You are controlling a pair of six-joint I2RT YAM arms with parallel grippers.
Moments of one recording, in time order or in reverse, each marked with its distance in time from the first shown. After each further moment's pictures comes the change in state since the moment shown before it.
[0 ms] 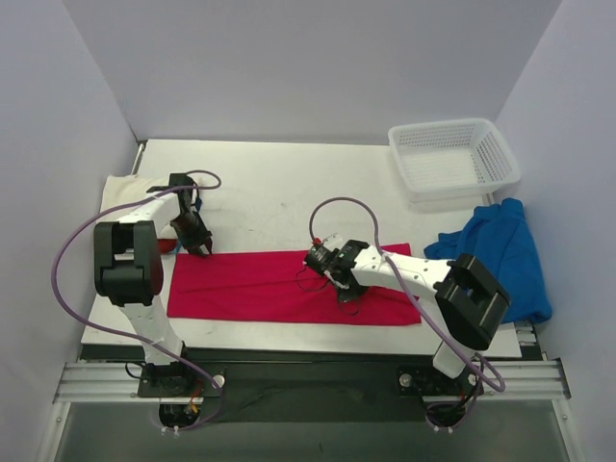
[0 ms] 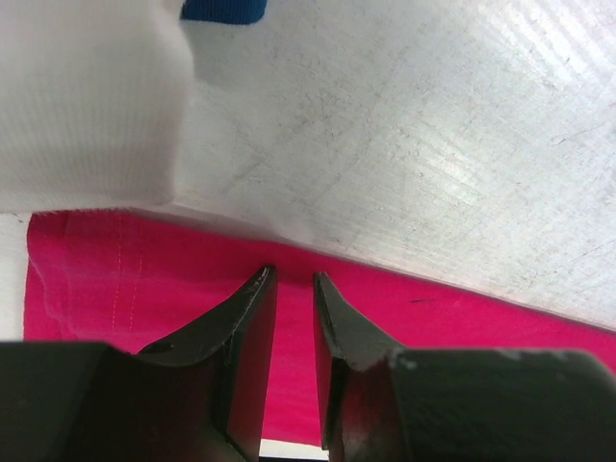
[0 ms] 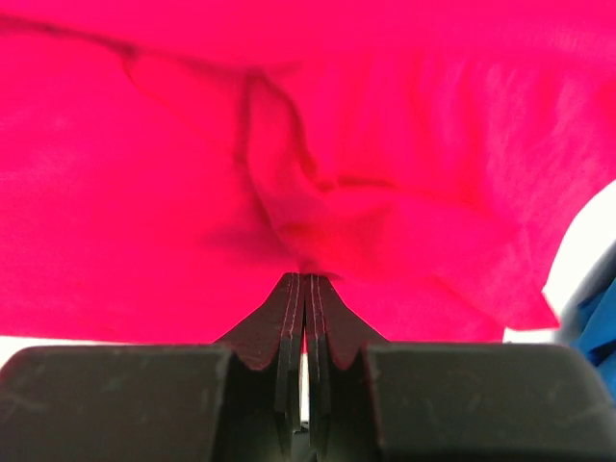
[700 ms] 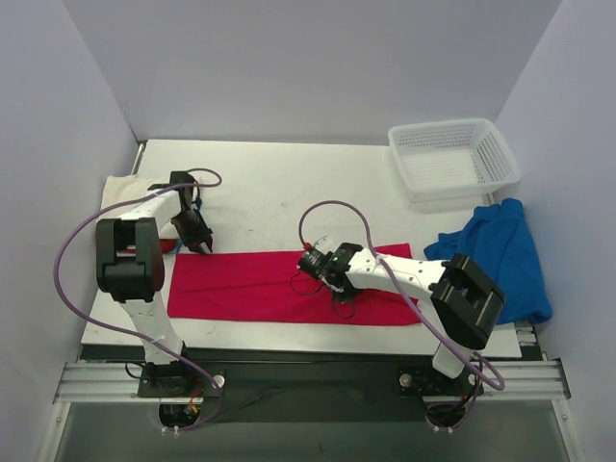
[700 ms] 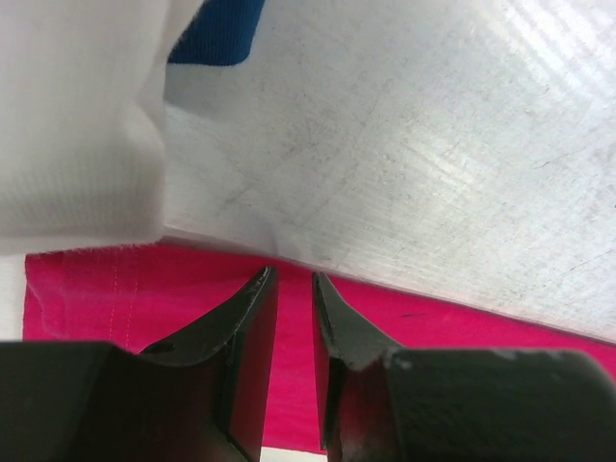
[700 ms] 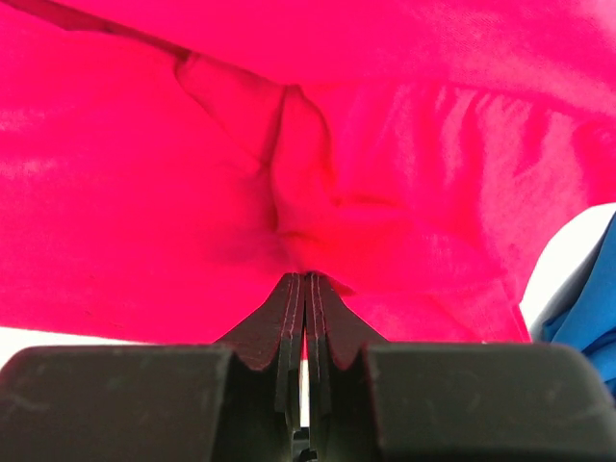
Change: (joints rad) left arm 0.000 0.034 0.035 -0.002 0.000 0.004; right arm 0.039 0.038 0.041 0.005 0.037 -0.081
